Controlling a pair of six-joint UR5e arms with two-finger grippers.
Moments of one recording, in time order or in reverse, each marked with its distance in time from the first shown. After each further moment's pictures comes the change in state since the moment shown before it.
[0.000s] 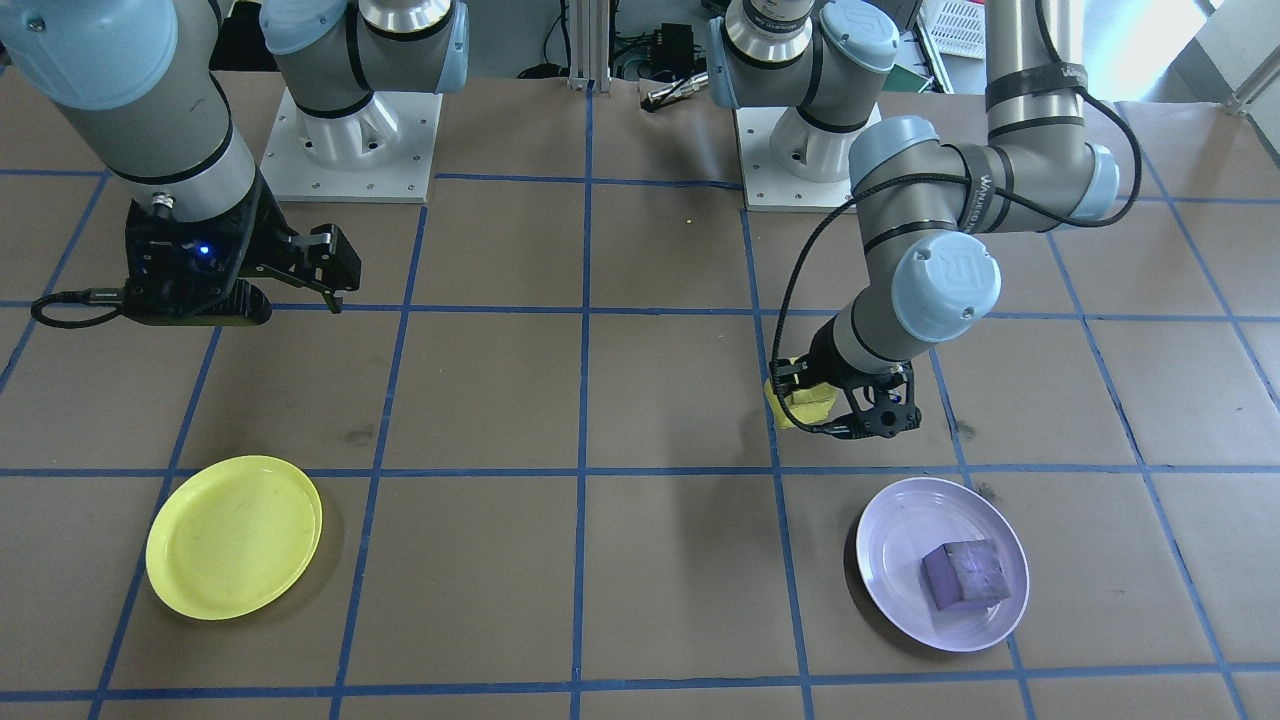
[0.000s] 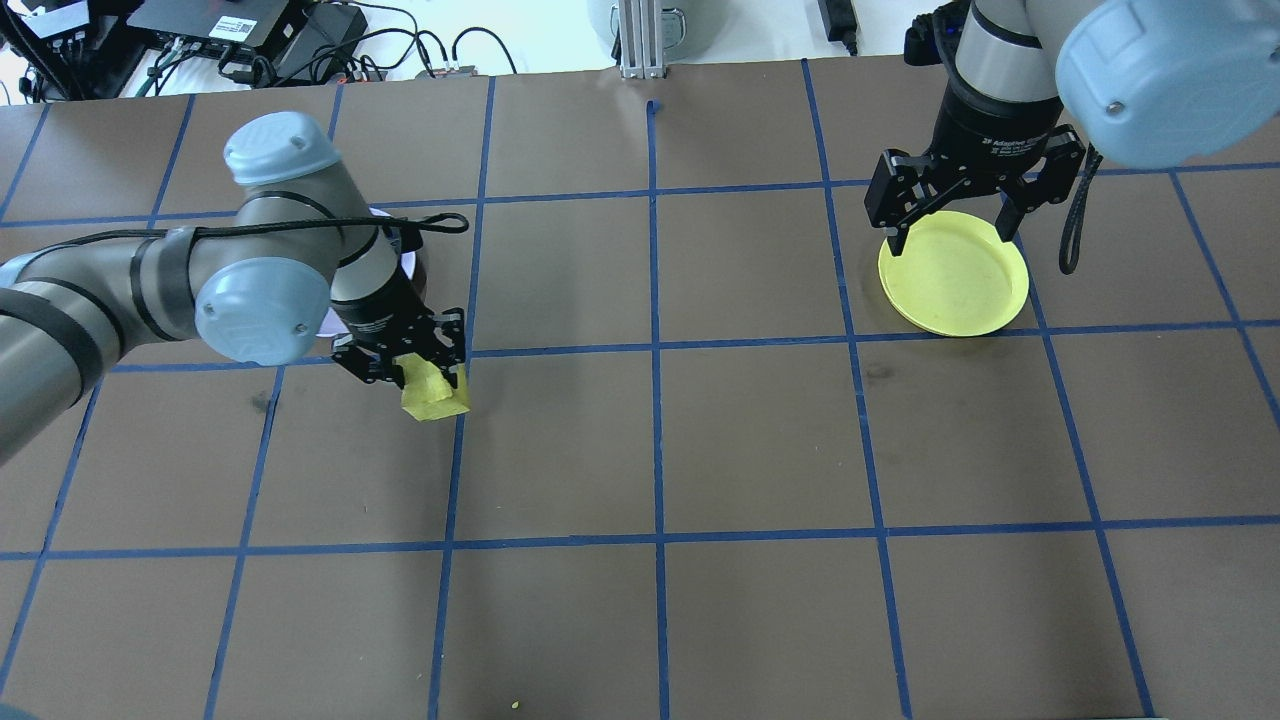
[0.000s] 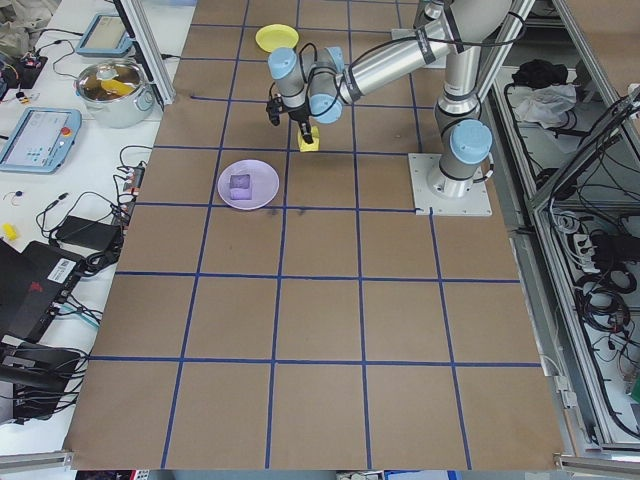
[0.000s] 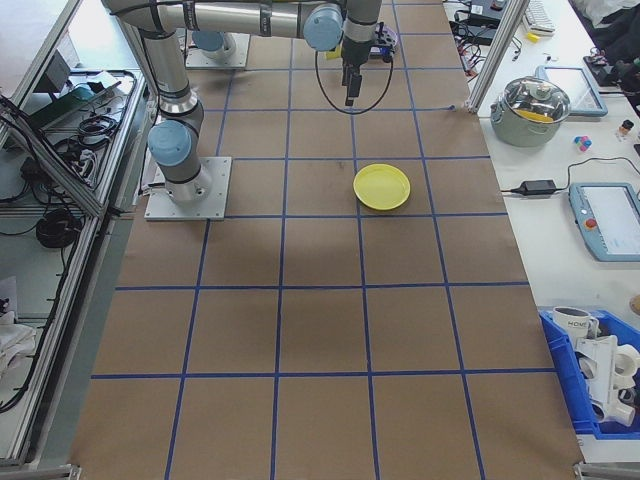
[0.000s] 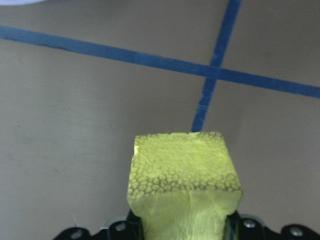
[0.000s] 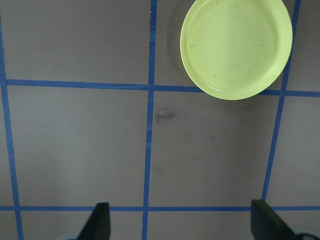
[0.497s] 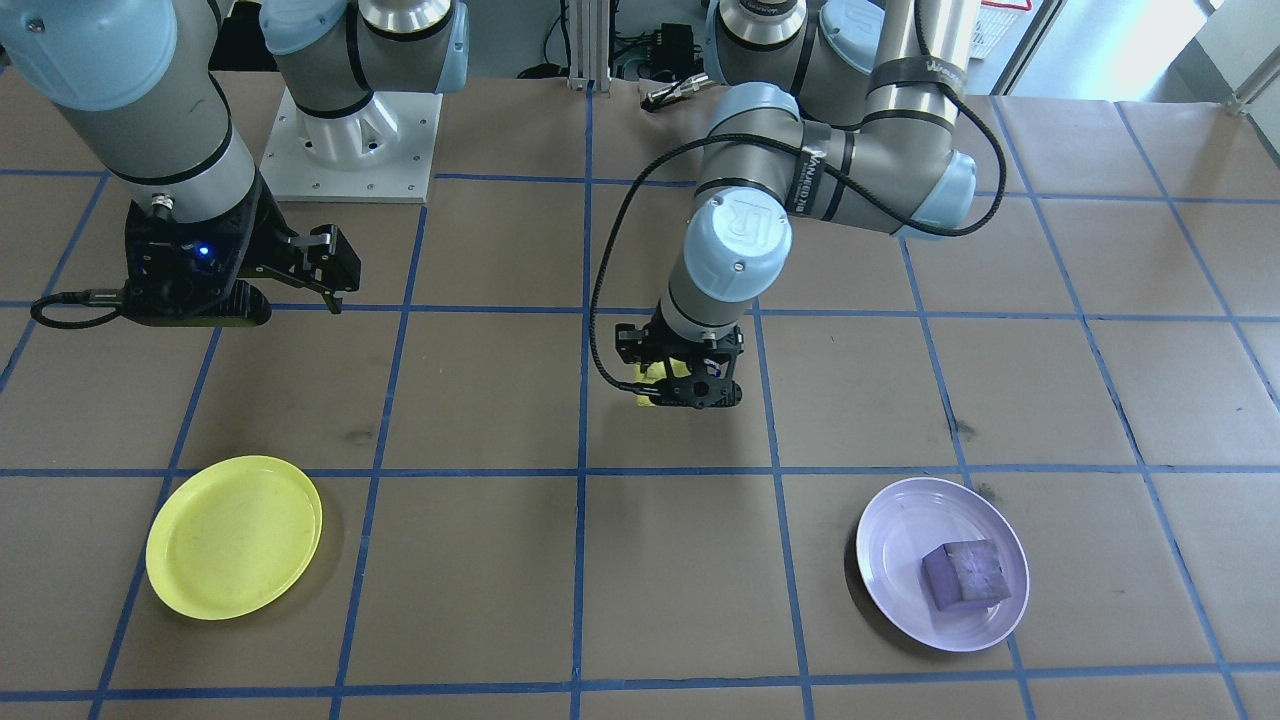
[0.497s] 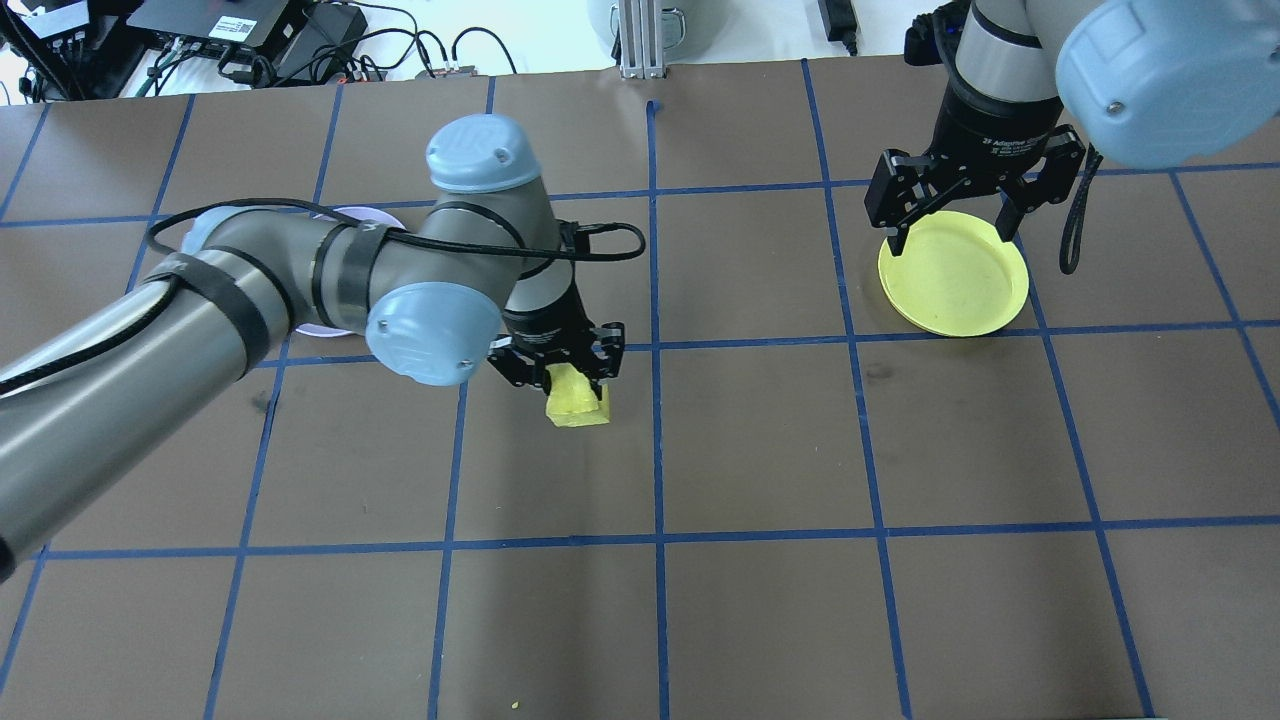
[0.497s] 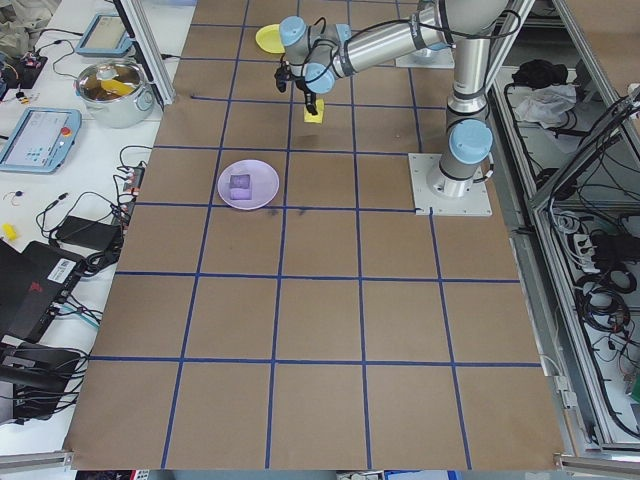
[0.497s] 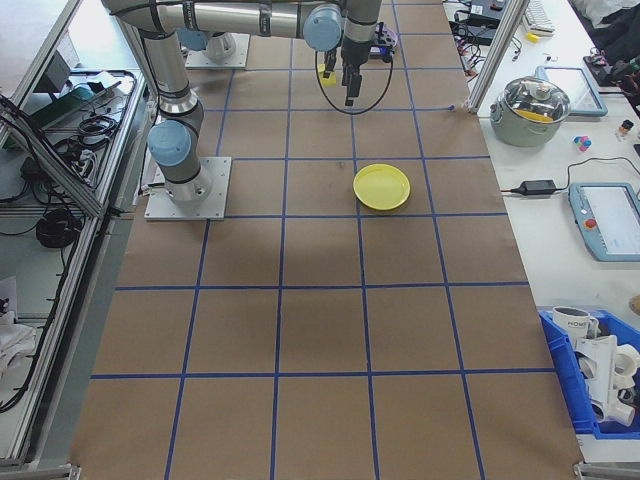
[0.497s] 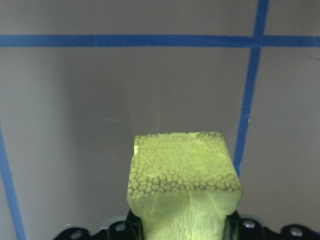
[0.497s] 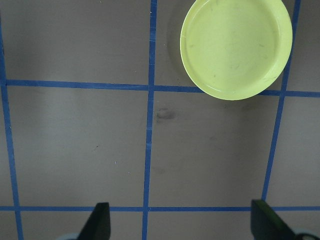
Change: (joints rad) left arm -0.305 -0.051 0.090 0.011 -0.065 -0.139; right arm 0.000 0.000 0.000 -0.001 0.000 -0.001
